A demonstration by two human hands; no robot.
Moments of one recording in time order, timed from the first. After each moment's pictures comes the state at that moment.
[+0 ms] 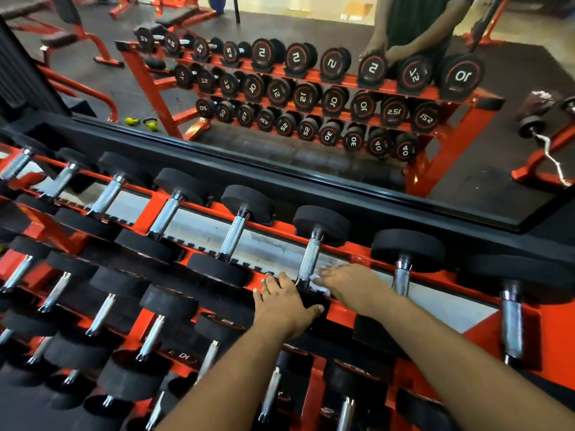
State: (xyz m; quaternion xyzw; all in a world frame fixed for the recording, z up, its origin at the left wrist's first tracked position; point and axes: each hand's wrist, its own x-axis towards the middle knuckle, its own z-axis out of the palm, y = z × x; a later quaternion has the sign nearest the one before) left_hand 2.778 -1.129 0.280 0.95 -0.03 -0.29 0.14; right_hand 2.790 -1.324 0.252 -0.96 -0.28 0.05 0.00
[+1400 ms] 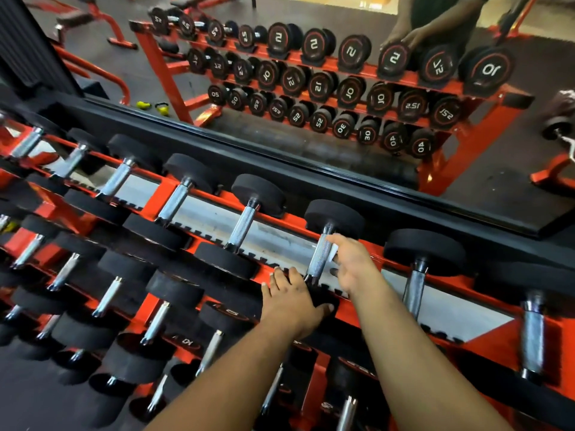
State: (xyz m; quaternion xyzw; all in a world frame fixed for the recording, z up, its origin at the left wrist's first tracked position) left_hand 2.772 -1.129 0.281 0.95 -0.04 -0.28 0.14; right_hand 2.836 -1.264 0.275 -0.59 0.37 0.10 0.71
